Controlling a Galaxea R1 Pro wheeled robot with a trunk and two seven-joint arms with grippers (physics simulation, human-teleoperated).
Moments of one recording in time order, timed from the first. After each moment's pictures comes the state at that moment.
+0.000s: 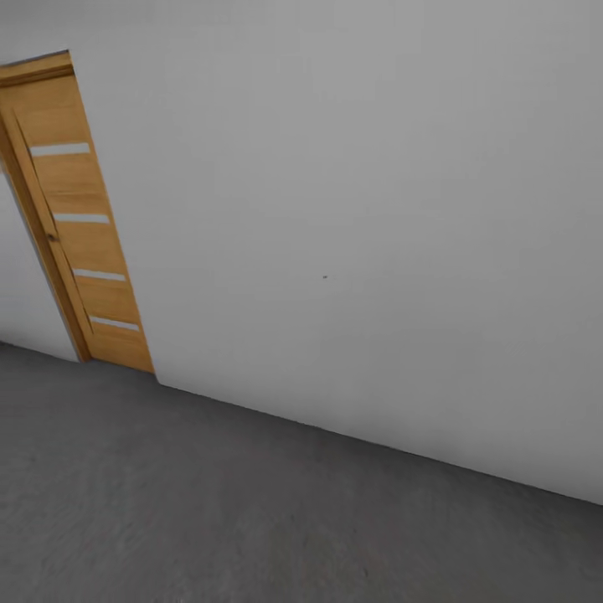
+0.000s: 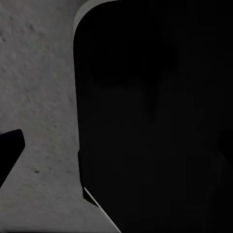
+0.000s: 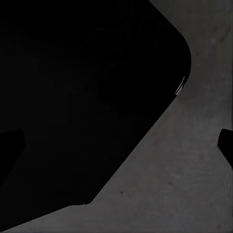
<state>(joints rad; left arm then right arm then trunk) 0.00 0.01 0.00 -0.02 0.00 0.00 0.00 0.00 0.00 0.63 0.00 -0.01 -0.05 -0.01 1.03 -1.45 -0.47</state>
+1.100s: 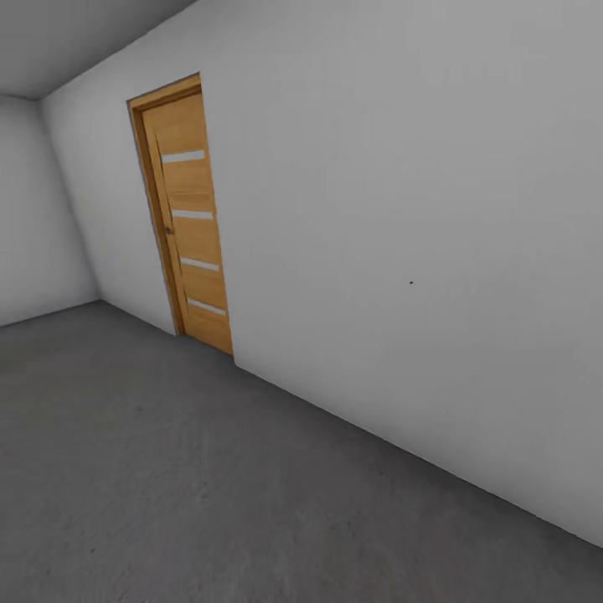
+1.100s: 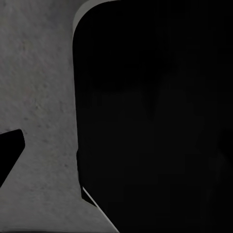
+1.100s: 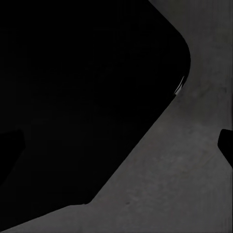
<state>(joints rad) 0.00 0.01 0.00 -0.02 0.00 0.00 0.00 0.00 0.00 0.63 0.00 -0.01 -0.05 -0.01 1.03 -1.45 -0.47</state>
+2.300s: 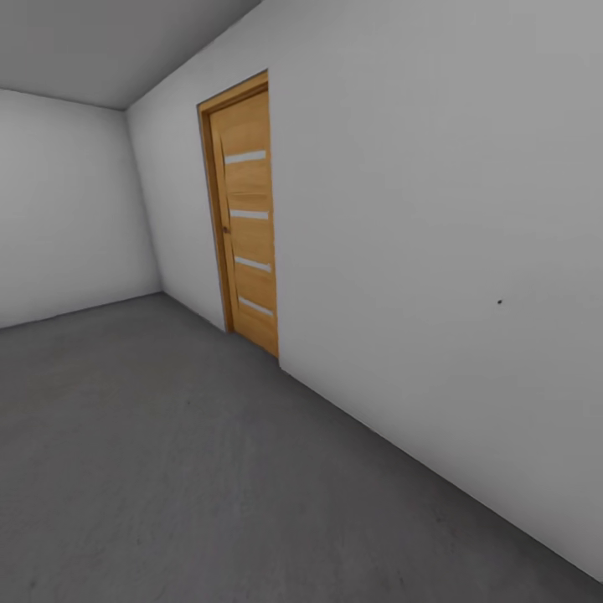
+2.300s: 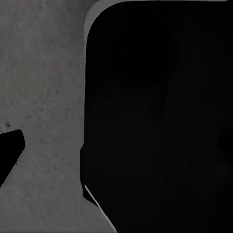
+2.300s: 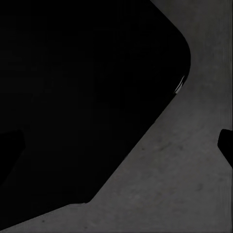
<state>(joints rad) 0.00 0.02 0.01 -0.03 0.07 0.00 0.00 0.00 0.00 0.63 0.00 -0.01 -0.05 0.00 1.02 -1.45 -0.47</state>
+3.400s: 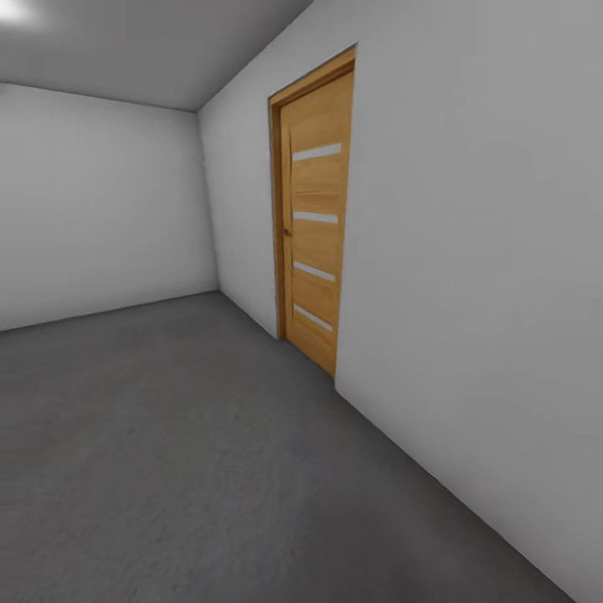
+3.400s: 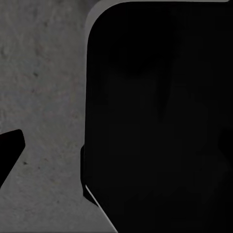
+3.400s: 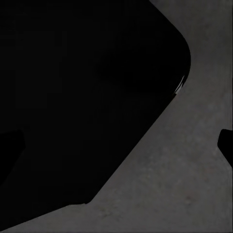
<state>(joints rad) 0.00 0.02 0.01 -0.03 0.07 0.00 0.01 0.00 0.00 0.63 0.00 -0.01 -0.05 0.00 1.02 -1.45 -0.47</state>
